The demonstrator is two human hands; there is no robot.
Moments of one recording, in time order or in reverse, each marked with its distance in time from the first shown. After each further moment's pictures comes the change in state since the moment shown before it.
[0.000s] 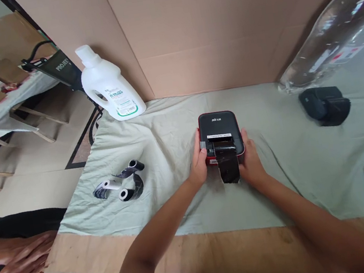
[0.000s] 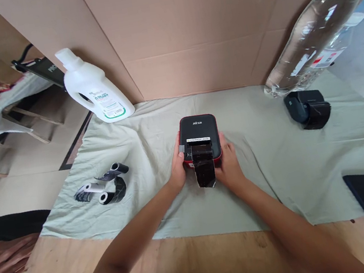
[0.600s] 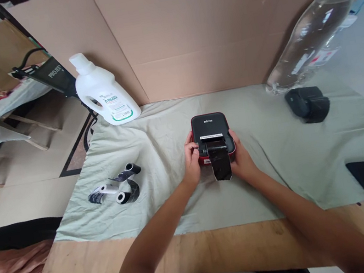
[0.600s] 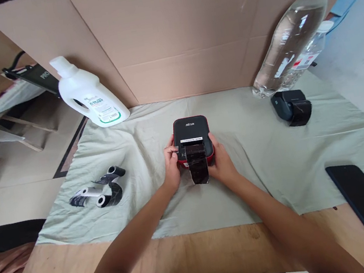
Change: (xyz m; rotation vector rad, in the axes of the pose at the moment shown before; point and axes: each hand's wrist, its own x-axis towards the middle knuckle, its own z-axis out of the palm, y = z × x) left_hand 0.001 -0.016 -0.002 -0.021 0.115 0.089; right_hand 0.005 0.003 -0.003 0.095 -0.066 -0.029
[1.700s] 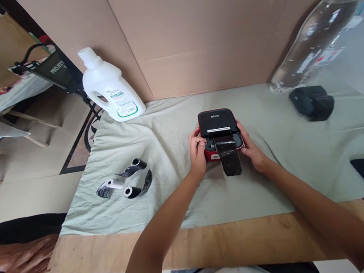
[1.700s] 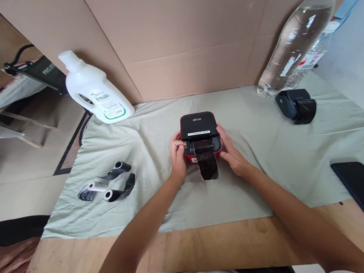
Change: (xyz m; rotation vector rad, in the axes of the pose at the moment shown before) left_hand 0.012 0.007 -0.001 0.005 0.014 0.057; right_hand 0.006 0.012 -0.030 0.162 -0.190 -0.010
